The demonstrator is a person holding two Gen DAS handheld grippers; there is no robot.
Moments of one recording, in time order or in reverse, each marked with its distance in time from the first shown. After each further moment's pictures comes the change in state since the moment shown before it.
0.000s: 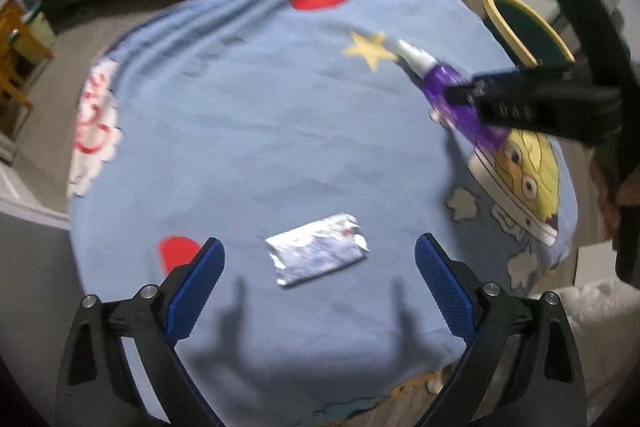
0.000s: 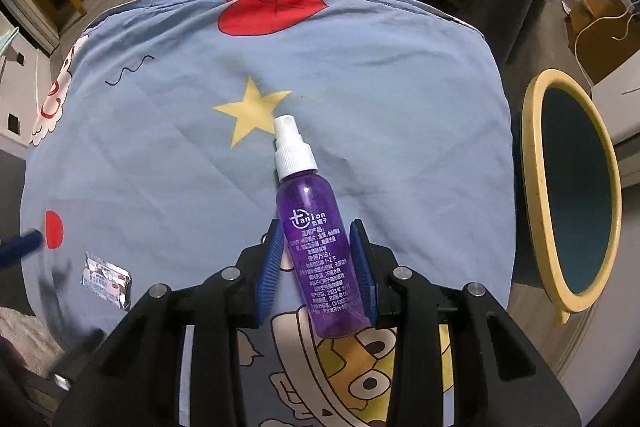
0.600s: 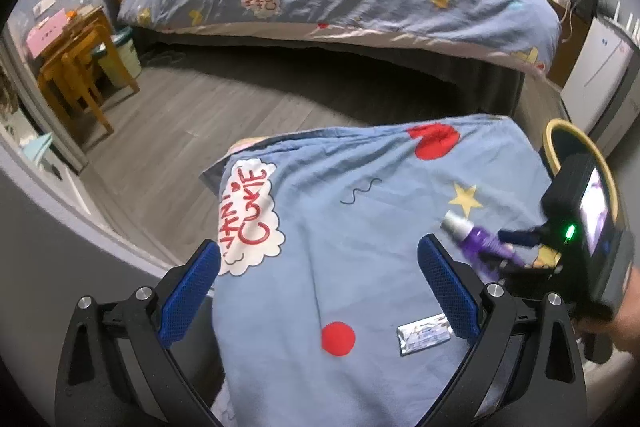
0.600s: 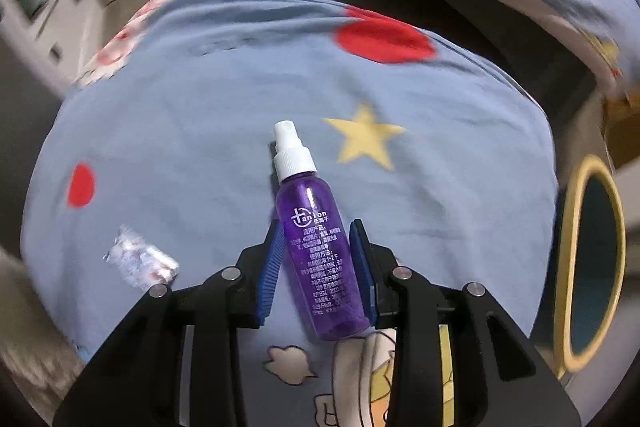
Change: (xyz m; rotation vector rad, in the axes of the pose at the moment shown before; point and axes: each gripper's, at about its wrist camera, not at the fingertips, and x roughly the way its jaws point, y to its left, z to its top) left arm -0.103 0.083 0.032 -0.151 -0.309 0.212; right arm -0.003 0.058 -0.006 -0.182 -0.087 0.058
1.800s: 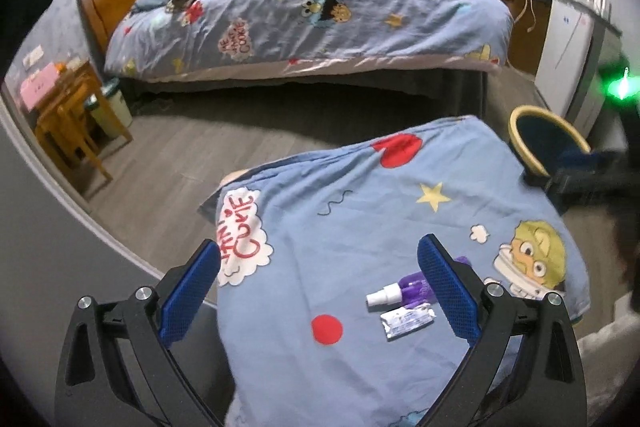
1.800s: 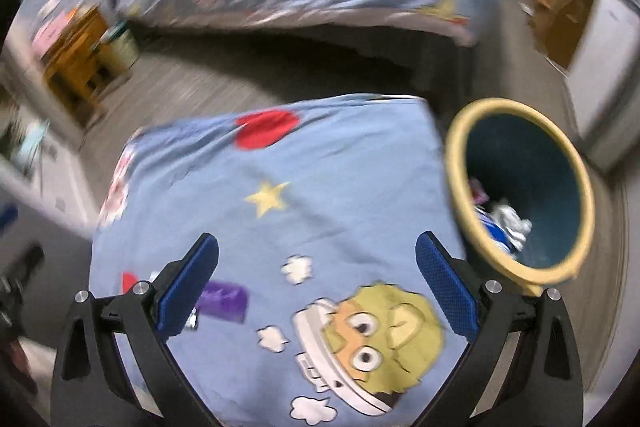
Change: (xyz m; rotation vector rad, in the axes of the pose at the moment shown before) left arm -0.050 -0.021 -0.021 0.109 -0.134 -0.036; right arm -0.099 -0.057 -0.012 0.266 -0.211 -0.001
